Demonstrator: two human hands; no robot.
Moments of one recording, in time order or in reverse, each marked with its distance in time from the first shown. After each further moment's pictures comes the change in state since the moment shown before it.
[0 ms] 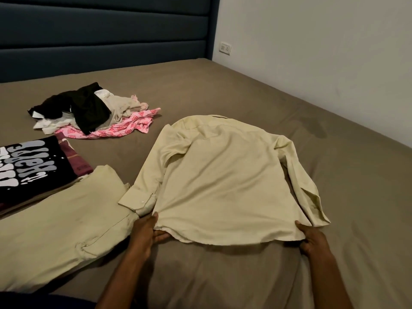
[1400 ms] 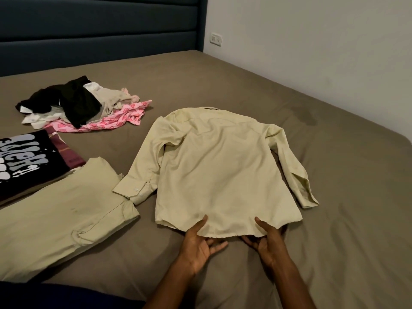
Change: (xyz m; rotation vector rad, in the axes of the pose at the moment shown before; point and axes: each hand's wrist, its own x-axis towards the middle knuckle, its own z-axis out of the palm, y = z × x) left_hand -0.094 -0.080 0.091 -0.397 -0.453 -0.394; right_hand -0.094 0.082 0.022 -0.076 -0.129 0.086
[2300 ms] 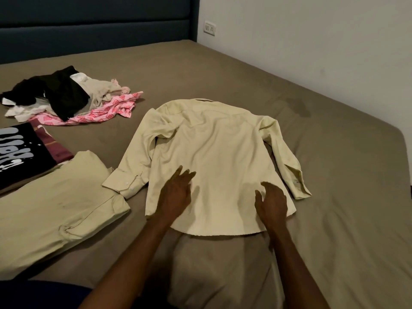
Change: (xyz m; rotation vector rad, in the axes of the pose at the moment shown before) left_hand 0.074 0.090 -0.009 1.919 0.204 1.294; right_hand 0.060 -0.043 0.001 -1.466 0.308 -0.983
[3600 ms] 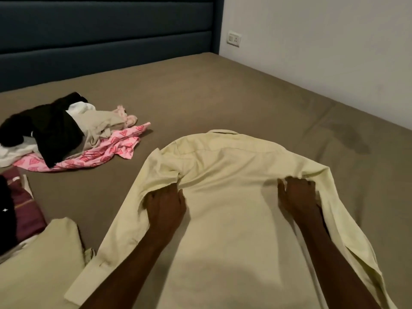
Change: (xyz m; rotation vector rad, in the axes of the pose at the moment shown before) left_hand 0.192 -0.115 0.039 0.492 -0.019 -0.419; right_hand 0.318 -0.011 0.130 -0.386 0.058 -0.300
